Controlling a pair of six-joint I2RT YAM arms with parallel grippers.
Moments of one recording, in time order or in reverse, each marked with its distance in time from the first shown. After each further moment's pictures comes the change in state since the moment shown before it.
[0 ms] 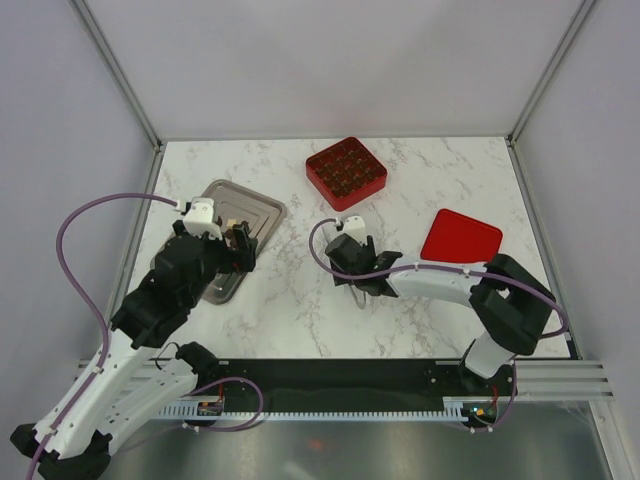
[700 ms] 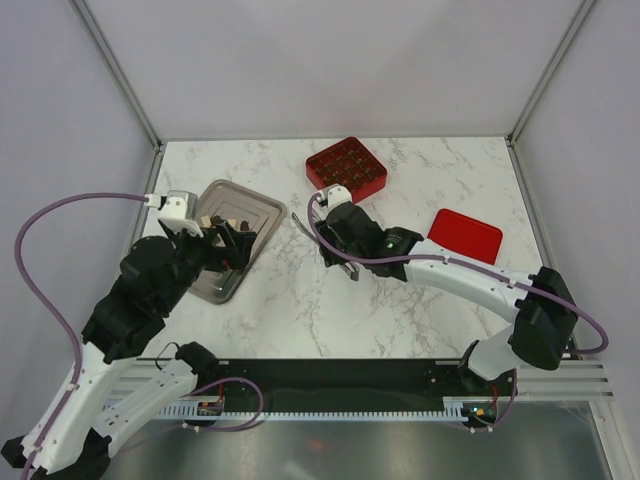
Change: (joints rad) left arm 0.000 -0.010 0.150 -0.068 0.097 -0.072; right arm 0.000 -0.172 0.267 -0.203 -0.219 -0.214
